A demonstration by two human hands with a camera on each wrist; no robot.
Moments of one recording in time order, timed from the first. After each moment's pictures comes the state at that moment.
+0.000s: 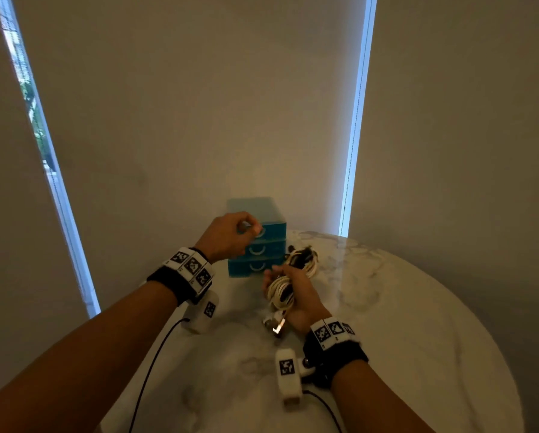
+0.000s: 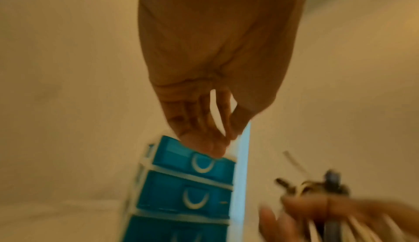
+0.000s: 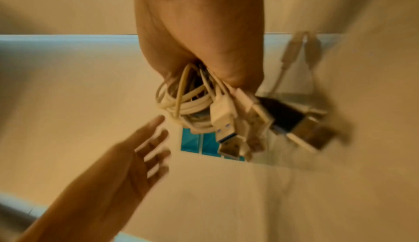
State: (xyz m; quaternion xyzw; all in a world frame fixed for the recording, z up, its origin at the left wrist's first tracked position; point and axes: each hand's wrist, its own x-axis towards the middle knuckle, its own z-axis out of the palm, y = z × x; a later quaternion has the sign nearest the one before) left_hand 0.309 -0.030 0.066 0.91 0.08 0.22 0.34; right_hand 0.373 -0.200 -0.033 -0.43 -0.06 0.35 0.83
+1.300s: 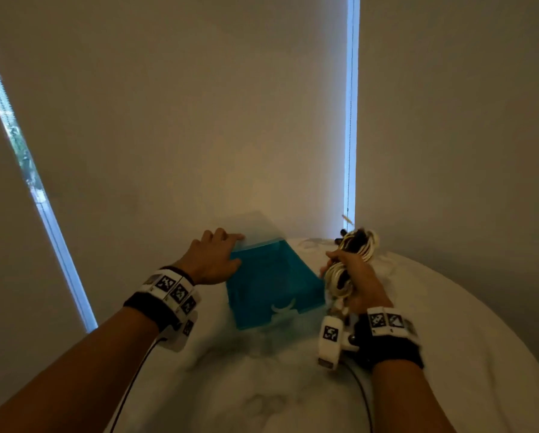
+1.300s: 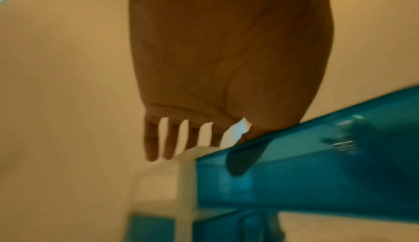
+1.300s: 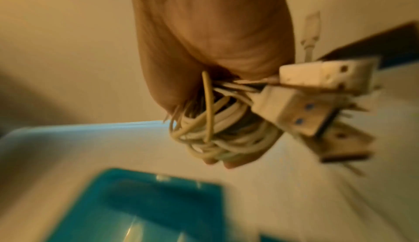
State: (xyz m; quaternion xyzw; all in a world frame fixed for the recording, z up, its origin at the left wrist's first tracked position) left_hand 0.326 0.003 0.072 0.99 0.13 0.05 -0.03; right_hand 0.444 -0.266 0.014 -0.52 -0.01 0.20 0.83
